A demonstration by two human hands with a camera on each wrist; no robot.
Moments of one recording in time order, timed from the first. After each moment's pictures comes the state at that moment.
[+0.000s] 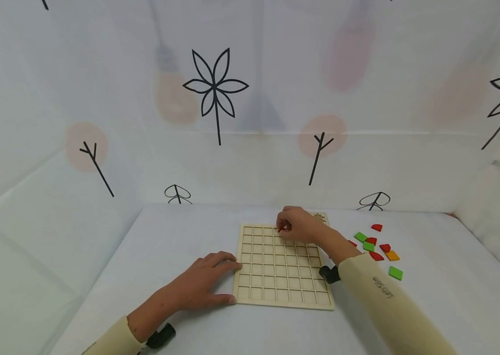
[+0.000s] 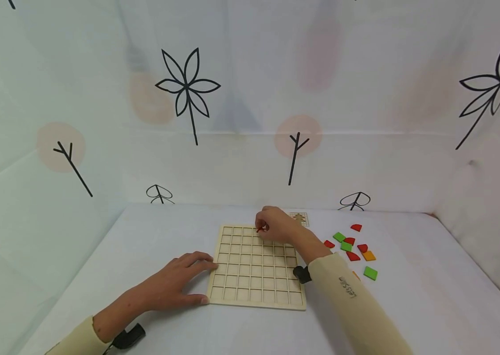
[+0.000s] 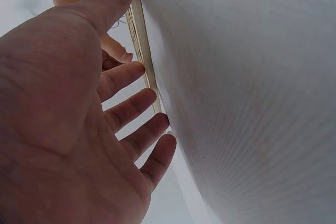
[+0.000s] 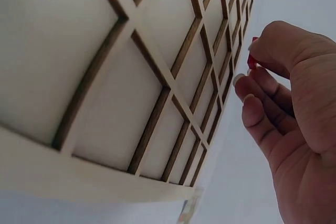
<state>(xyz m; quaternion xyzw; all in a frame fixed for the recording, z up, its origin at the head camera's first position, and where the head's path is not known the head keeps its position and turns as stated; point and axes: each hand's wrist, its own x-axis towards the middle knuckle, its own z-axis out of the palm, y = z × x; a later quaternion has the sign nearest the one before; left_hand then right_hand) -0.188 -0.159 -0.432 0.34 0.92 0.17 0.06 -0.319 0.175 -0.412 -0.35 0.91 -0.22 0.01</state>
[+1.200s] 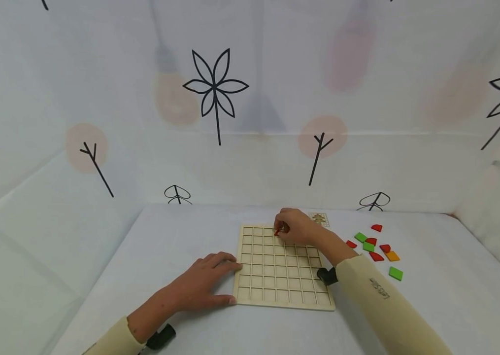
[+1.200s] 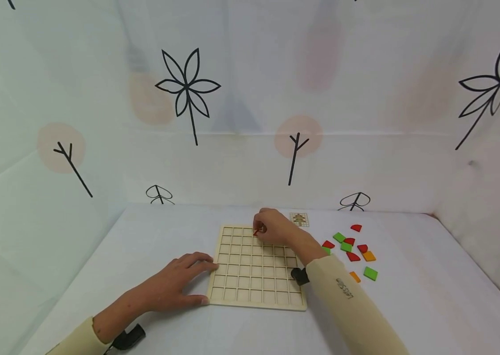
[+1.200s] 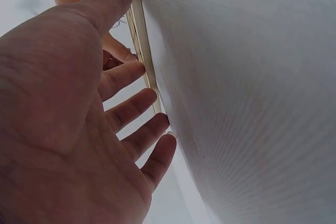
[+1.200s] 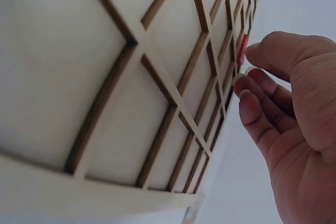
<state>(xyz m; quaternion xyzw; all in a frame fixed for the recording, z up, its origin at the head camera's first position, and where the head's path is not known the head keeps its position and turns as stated) -0.188 -0.159 -0.432 0.33 0.93 0.17 0.06 -0.316 0.169 -0.418 -0.37 0.91 -0.21 -0.03</state>
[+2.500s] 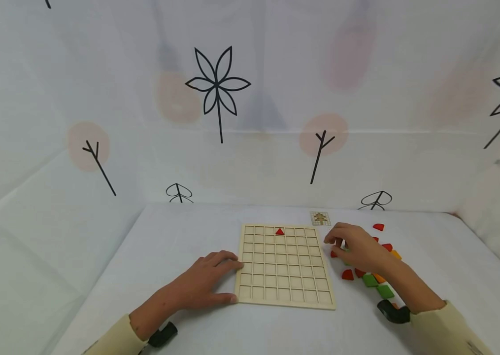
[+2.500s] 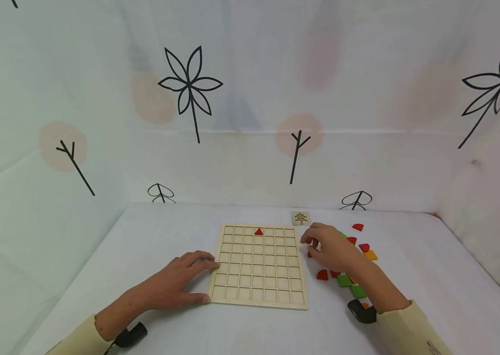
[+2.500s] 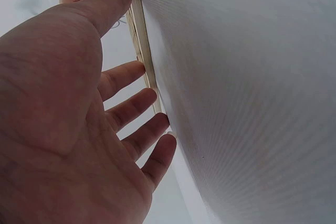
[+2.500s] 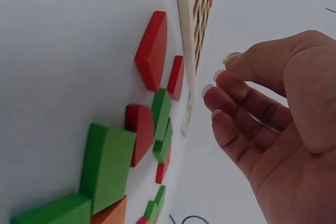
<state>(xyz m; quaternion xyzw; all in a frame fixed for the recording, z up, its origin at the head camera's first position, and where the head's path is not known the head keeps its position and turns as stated) -0.186 -0.157 -0.432 0.33 0.93 0.16 0.06 -0.238 0.273 -0.411 -0.27 0.94 -0.22 -0.04</state>
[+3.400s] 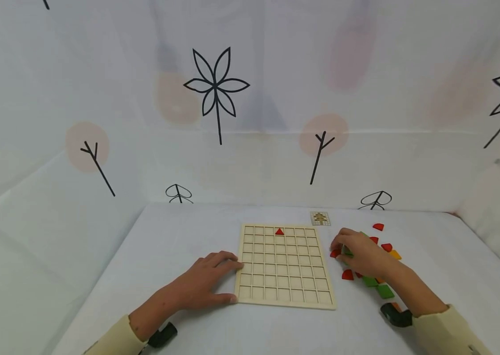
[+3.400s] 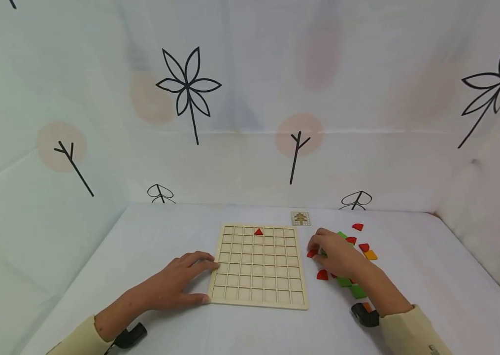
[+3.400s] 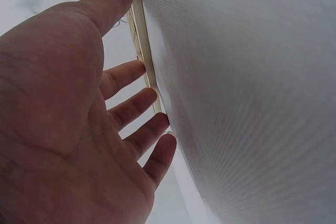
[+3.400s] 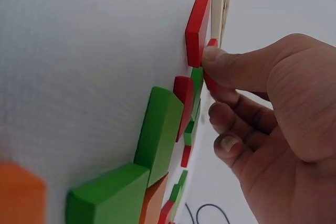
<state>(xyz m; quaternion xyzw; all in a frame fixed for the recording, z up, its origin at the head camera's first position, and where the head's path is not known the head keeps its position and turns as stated) -0.187 -0.158 -0.430 0.33 0.93 0.16 0.07 -0.232 0.284 -0.422 -0.23 0.95 -0.19 0.00</state>
